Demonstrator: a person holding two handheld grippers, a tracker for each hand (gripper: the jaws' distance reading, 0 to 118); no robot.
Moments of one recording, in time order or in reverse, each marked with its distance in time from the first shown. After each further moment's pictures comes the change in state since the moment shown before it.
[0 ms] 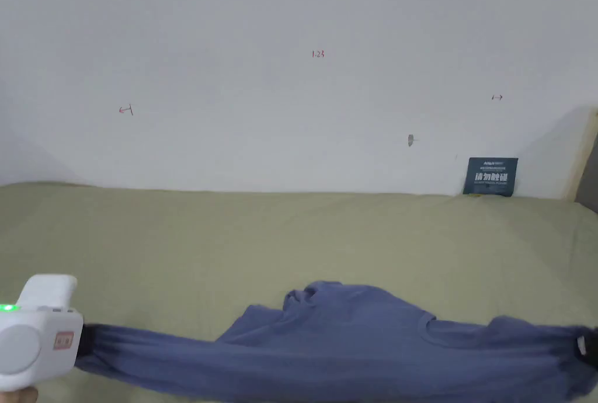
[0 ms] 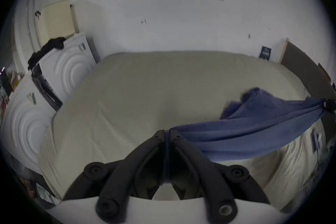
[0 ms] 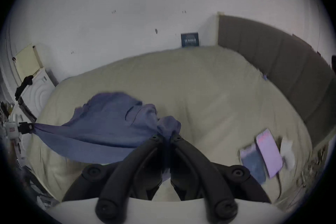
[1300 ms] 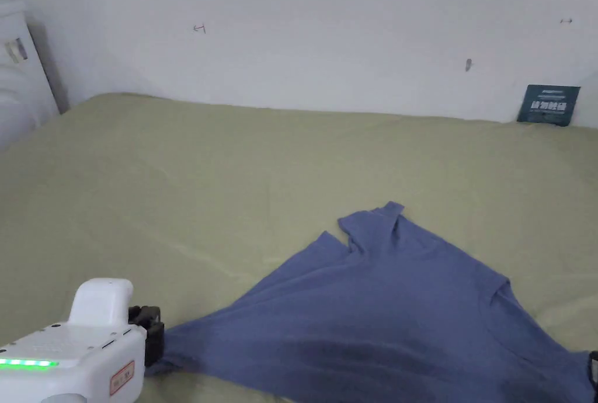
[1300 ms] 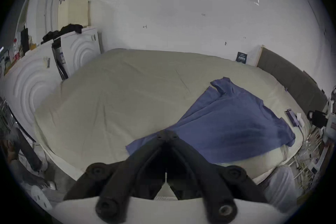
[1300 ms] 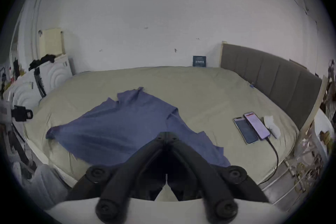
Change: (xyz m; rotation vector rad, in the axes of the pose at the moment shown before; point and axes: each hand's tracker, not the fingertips) left arm 0.005 -0.187 0.168 0.140 -0.057 0.096; right arm -0.079 -0.195 0.167 0.256 0.014 0.190
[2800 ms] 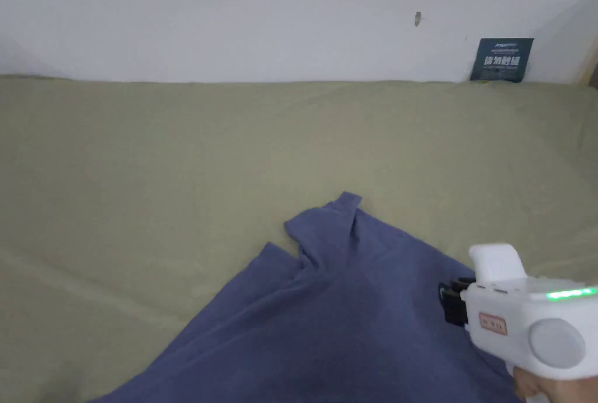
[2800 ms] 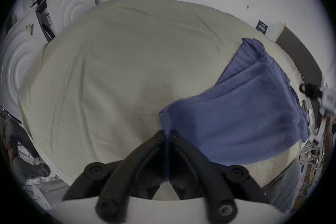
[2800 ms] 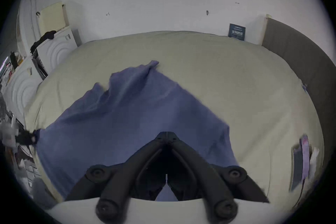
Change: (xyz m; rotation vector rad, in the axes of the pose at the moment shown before) left arm -0.035 -0.017 -0.148 -0.375 -0.003 0.047; right arm -0.037 0.067 -0.288 -0.321 0.188 0.064
